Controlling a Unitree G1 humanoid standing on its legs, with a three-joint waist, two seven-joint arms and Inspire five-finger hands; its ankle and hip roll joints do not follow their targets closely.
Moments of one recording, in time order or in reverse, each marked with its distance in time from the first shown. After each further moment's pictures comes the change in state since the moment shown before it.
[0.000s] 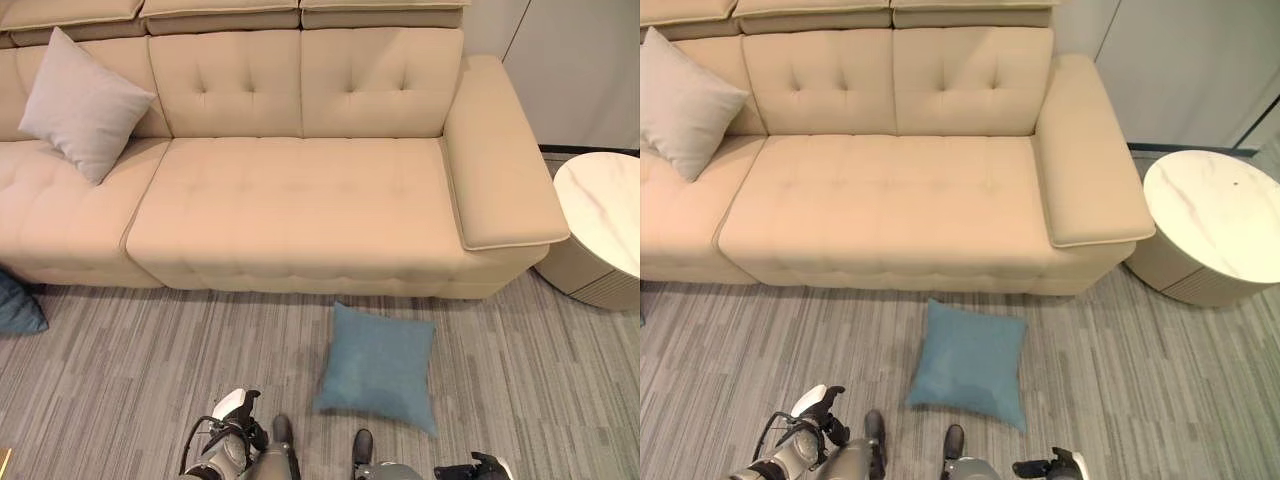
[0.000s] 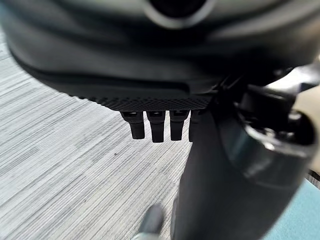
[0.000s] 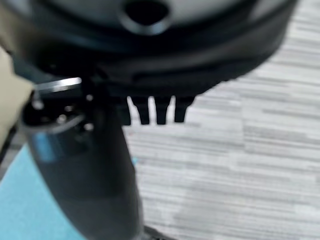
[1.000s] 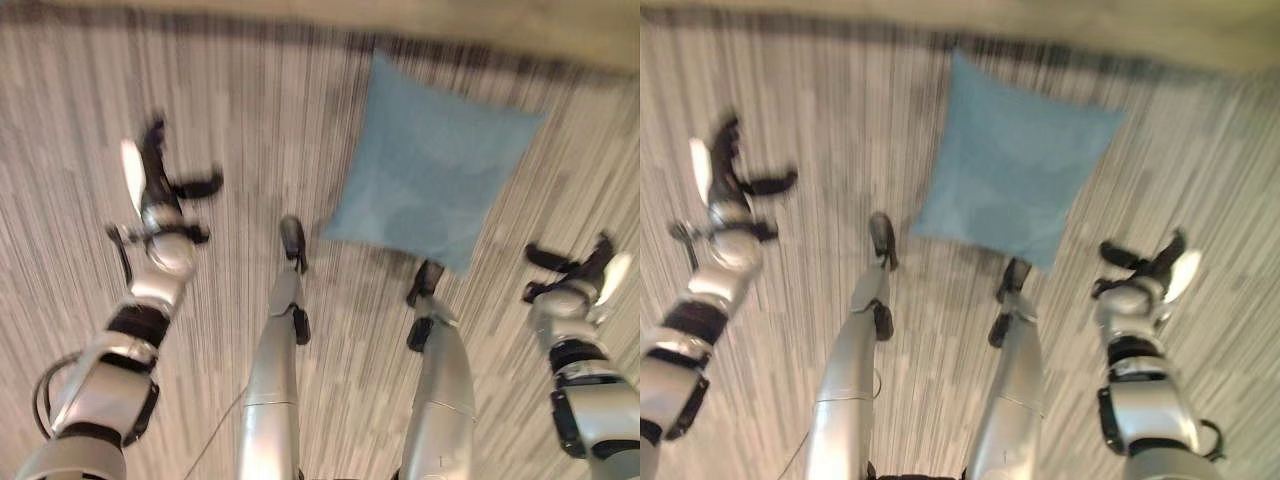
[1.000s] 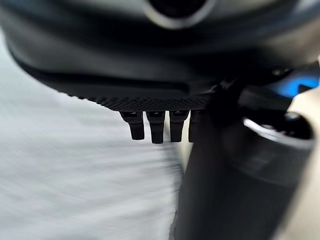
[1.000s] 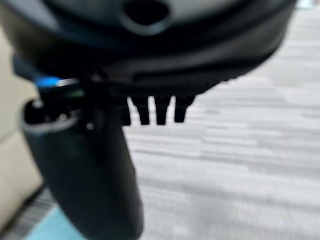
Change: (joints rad) left arm -0.683 0.474 0.177 -0.630 -0.790 -0.225 0.265; right arm -0.692 -0.391 -0.077 -0.247 0.204 -0.071 -0.346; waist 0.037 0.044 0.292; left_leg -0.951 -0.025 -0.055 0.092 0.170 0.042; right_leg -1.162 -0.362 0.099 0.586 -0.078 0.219
